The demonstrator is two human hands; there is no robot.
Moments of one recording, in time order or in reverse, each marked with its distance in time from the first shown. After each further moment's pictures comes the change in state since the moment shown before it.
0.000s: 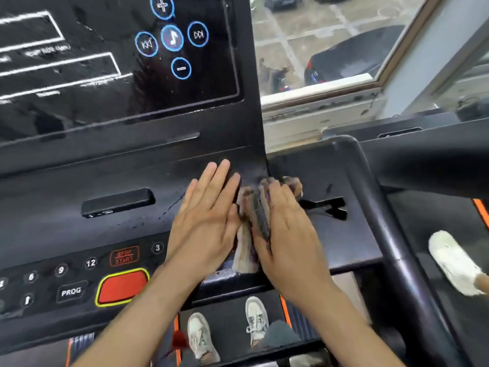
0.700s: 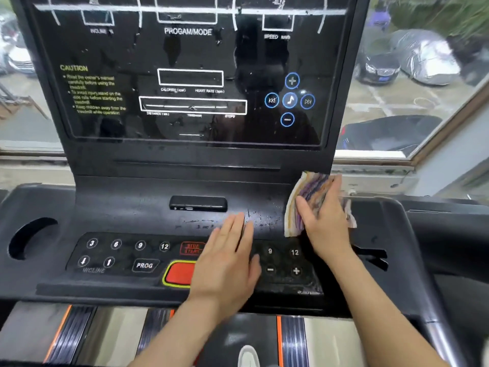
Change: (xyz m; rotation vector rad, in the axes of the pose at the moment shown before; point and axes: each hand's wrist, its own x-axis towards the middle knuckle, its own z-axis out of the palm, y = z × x) left_hand -0.068 -0.023 -0.008 0.164 0.010 -0.240; right_hand 0.086 -0.018 0.004 0.297 0.096 0.137
